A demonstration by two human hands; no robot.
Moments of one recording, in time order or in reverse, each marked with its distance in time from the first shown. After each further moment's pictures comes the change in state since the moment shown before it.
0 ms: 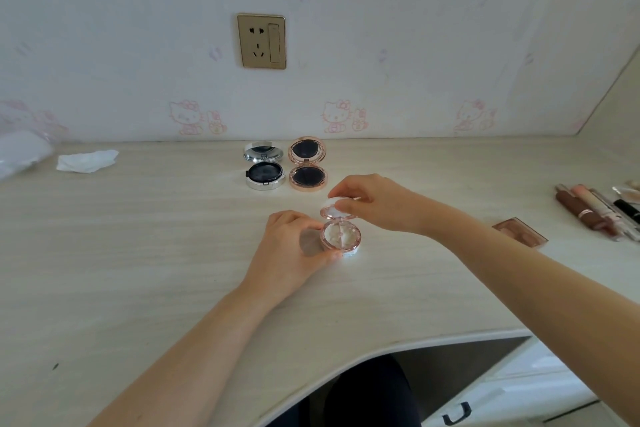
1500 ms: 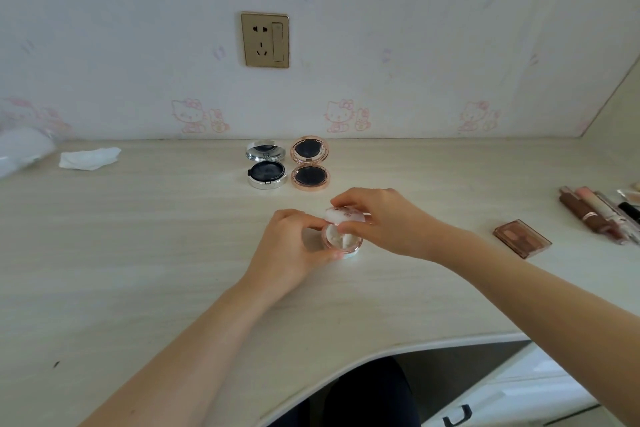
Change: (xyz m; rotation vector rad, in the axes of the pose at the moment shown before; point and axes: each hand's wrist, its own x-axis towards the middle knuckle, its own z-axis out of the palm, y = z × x) left_hand 0.002 0.012 -0.010 -0.056 -0.009 -0.015; right_hand -0.014 0.011 0.016 -0.145 0.087 -0.147
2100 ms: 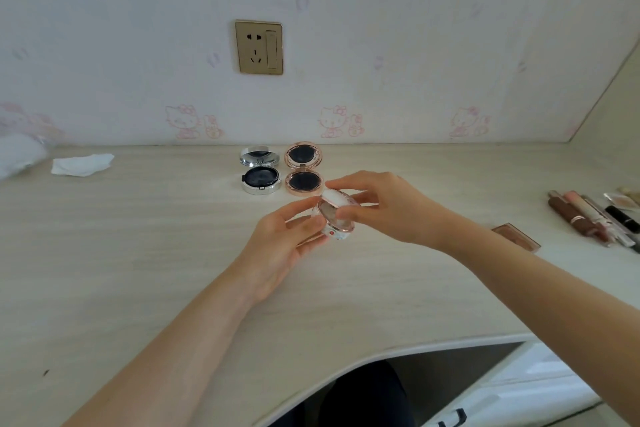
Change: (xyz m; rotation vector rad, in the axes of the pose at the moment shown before) left_hand 0.009 0.009 -0.008 -1.246 -0.213 -0.332; right_hand -0.005 -0.020 -0.029 0.259 0.048 0.035
